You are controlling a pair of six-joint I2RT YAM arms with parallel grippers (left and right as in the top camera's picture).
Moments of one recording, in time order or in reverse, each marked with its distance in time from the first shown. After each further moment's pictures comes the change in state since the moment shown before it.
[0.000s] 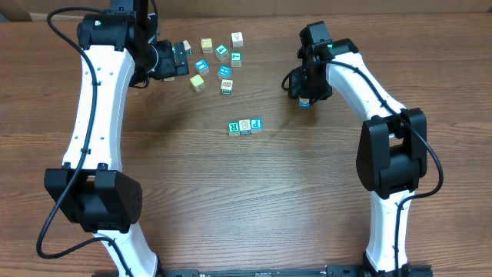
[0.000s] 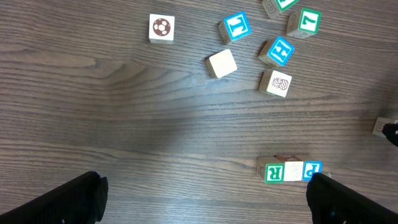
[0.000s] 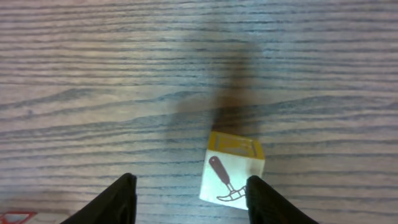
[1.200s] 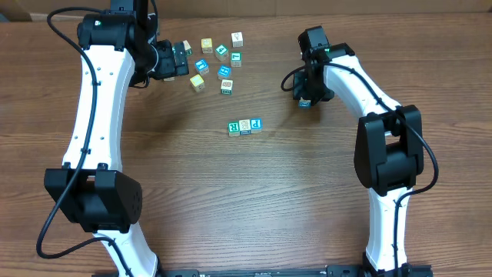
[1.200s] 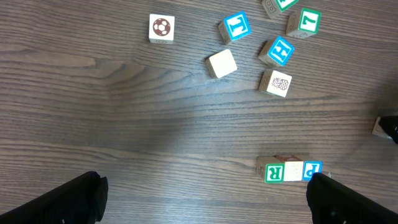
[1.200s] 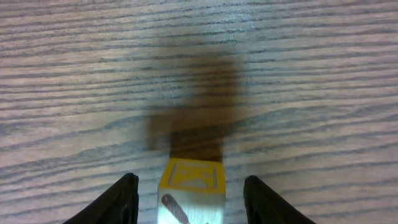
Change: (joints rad) left arm 0.000 0.000 0.000 0.000 0.000 0.000; right arm 0.000 0.032 -0.032 0.060 0.111 0.053
